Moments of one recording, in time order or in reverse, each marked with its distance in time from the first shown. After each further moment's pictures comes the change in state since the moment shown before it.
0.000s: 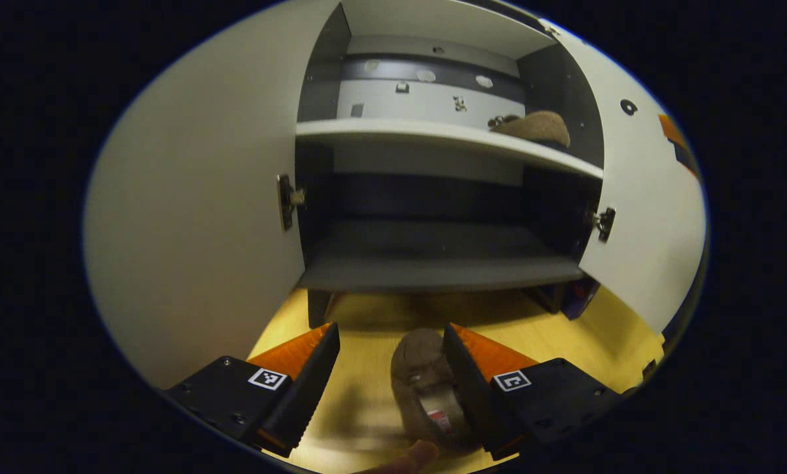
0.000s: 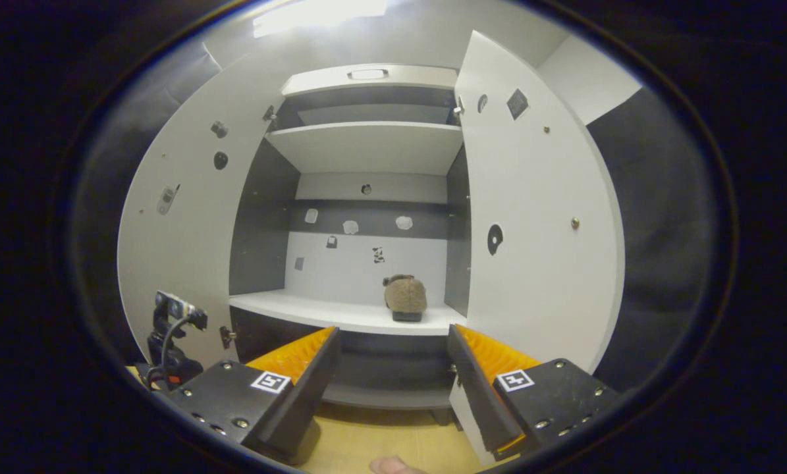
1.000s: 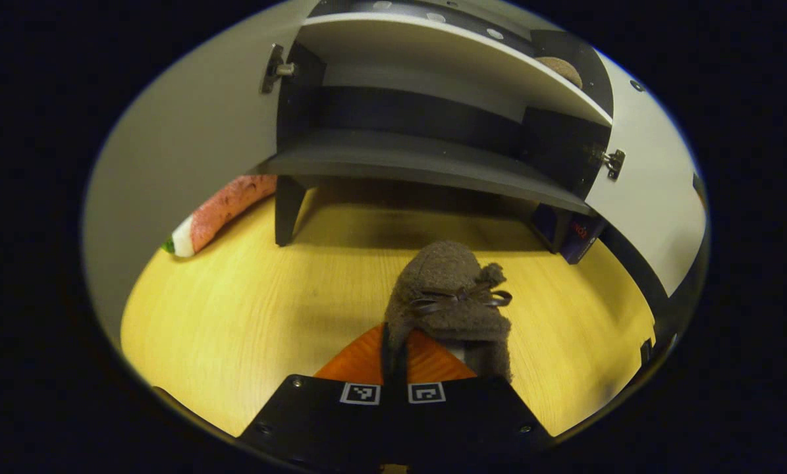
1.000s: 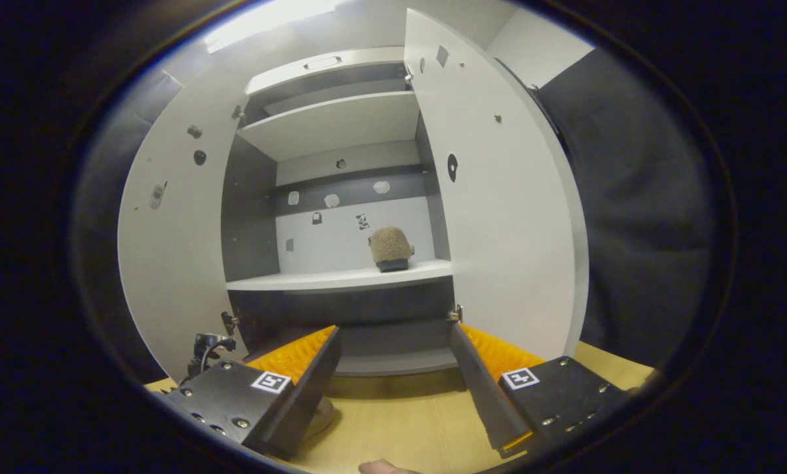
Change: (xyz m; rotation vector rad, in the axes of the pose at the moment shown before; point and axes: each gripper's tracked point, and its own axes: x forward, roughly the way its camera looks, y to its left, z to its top) left arm 0.016 0.010 -0.071 -0.072 0.169 -0.071; right arm -0.020 -0.021 -0.060 0.147 0.084 -0.021
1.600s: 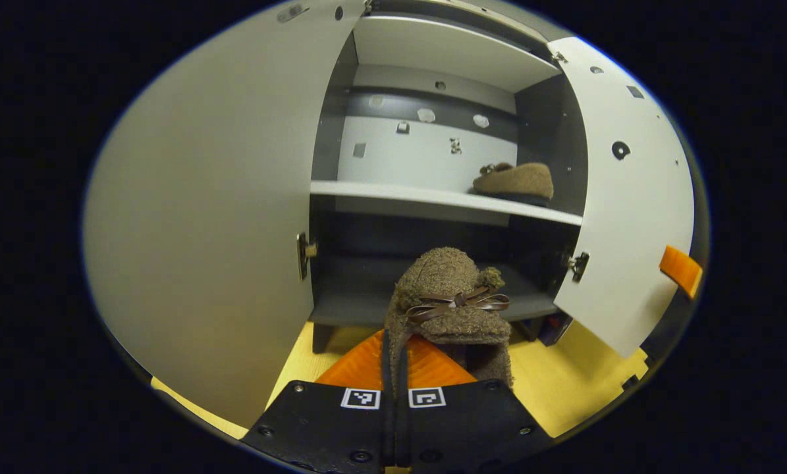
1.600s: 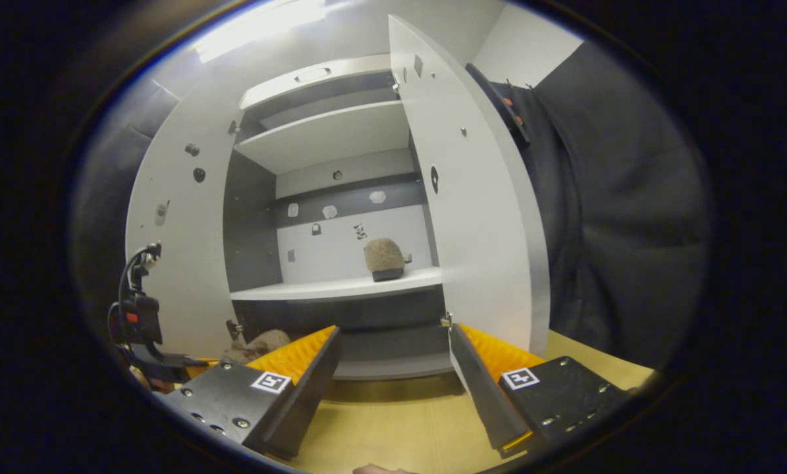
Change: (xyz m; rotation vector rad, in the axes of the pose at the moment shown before) left arm -0.099 -0.025 0.156 0.046 -0.388 0.039; right arm -0.008 -0.024 0.024 0.031 -0.032 0.029
